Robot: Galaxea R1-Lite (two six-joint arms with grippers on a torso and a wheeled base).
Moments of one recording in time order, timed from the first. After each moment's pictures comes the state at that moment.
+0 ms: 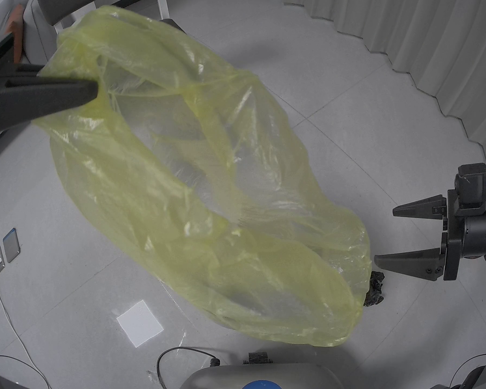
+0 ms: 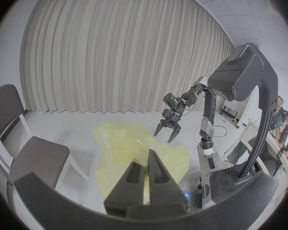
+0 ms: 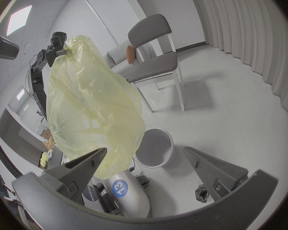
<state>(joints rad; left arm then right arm) -0.56 1.23 -1.59 0.65 -0.59 0.53 0.48 1.27 -0.86 0.05 0.38 -0.14</state>
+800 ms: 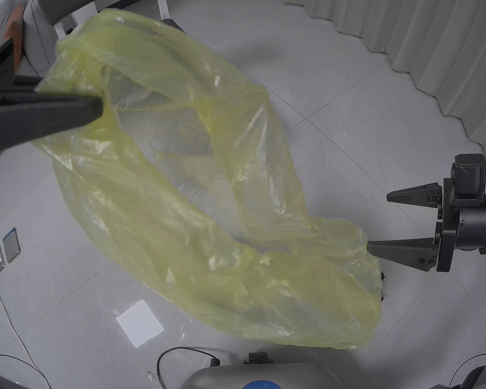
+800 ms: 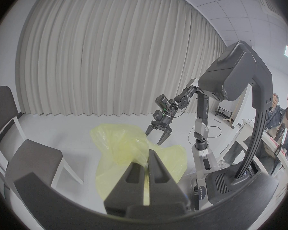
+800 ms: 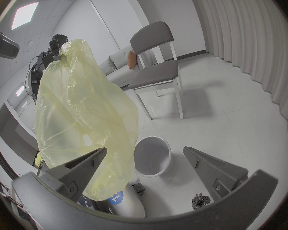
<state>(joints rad) -0.62 1.21 -1.52 0.59 -0.61 0.53 0.51 1.28 -0.86 -0.04 0.35 -0.15</state>
